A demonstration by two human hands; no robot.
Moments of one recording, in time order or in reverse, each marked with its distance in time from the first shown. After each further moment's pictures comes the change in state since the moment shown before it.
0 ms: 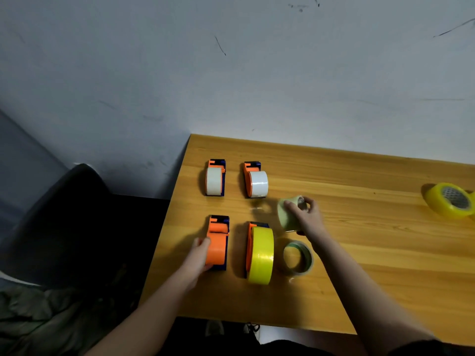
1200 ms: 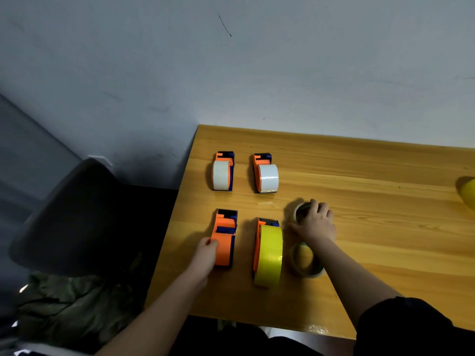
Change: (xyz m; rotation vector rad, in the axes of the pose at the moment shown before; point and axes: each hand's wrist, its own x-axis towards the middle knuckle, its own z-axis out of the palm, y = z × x) left_hand 0.013 -0.006 0.013 0.163 0.105 0.003; right_hand 0.044 0.044 0.020 -0.952 0.089 -0.114
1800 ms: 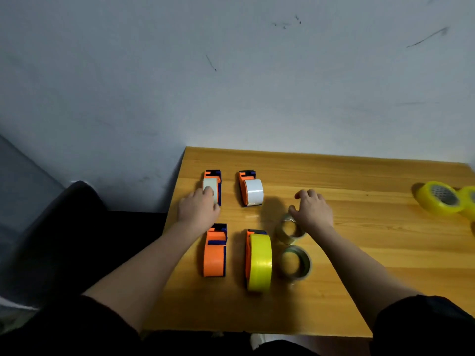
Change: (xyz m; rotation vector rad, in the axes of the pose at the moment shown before) left_hand -0.008 0.121 -0.020 1.199 0.349 0.871; right_hand -0.019 -0.014 -0.082 -0.083 0.172 -0.157
